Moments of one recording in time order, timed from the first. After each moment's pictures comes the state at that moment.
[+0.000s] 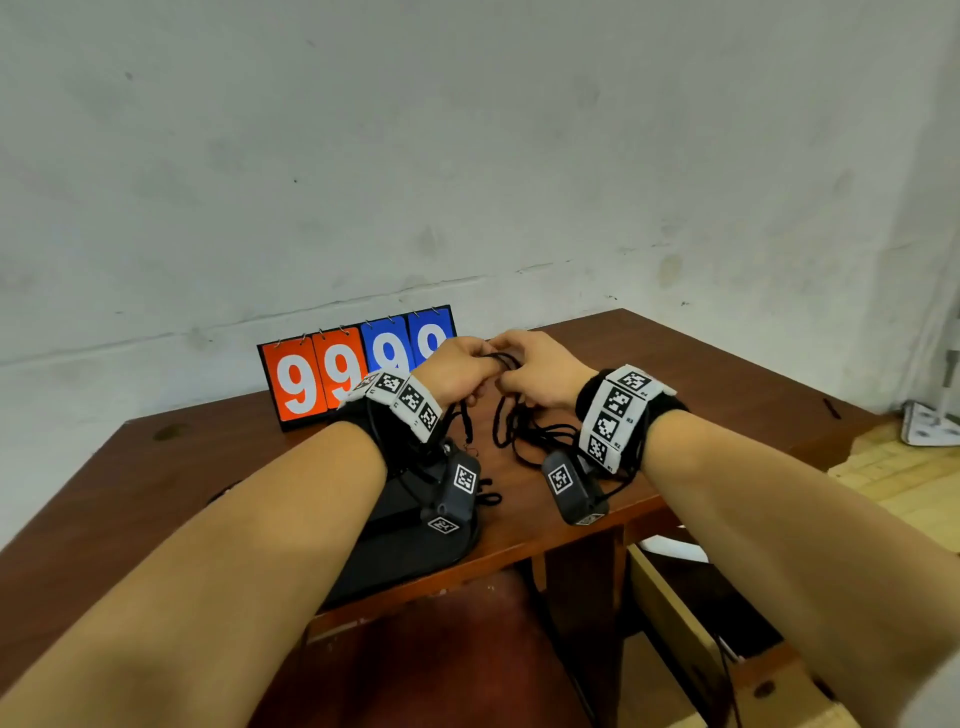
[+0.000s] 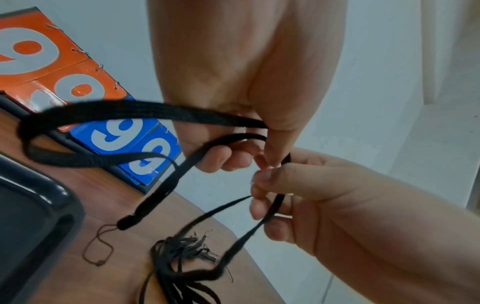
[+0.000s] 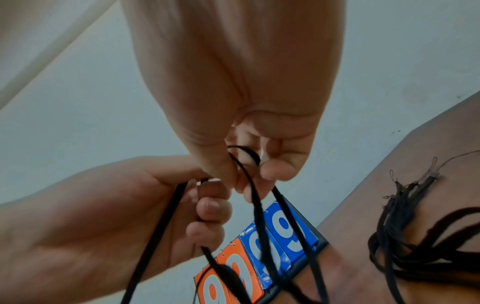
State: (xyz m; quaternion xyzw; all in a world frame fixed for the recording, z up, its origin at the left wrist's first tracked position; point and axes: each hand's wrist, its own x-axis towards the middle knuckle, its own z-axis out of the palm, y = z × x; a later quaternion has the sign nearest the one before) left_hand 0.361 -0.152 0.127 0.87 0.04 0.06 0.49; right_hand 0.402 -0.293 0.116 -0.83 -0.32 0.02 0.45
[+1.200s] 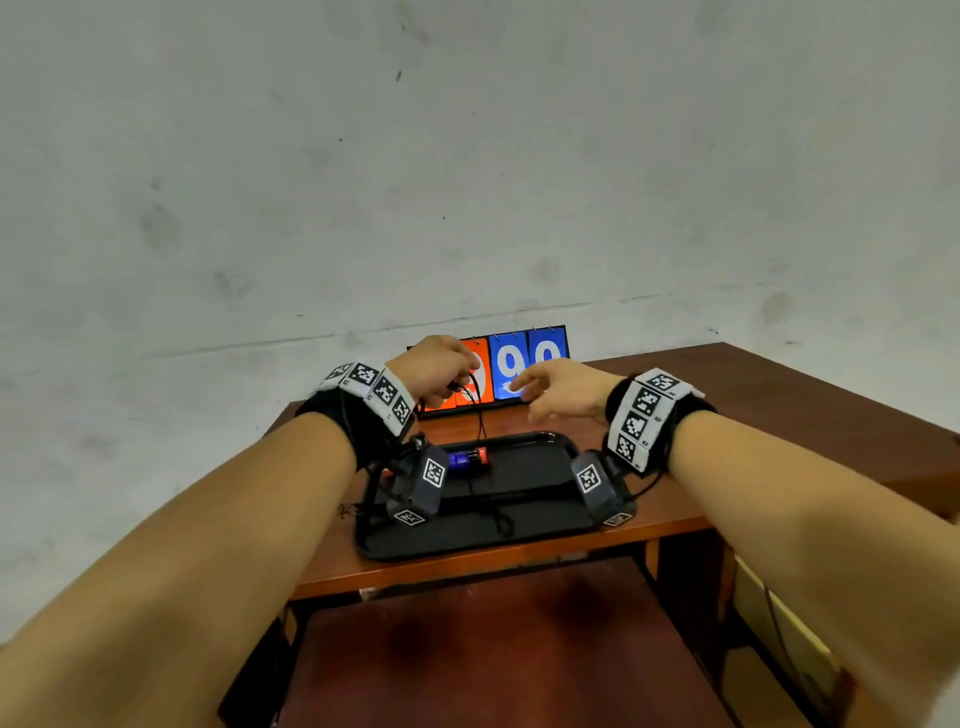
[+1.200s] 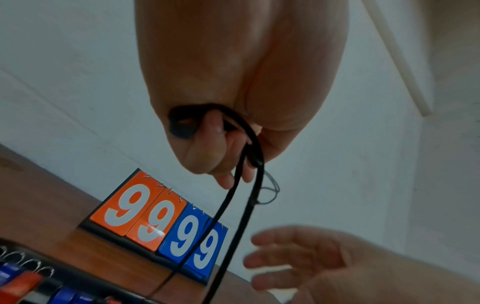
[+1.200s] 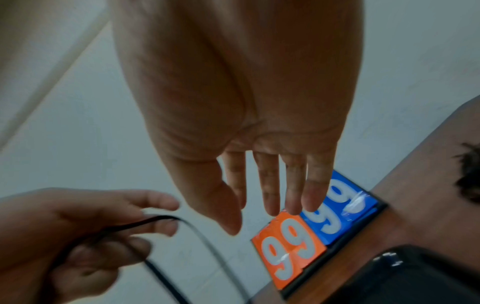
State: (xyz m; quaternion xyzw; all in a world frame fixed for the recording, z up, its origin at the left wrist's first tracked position) left_hand 0.182 -0.027 0.191 0.88 0.16 0.10 0.44; right_hand 0.276 -0.202 0.154 -0.85 -0.37 0.14 0.34
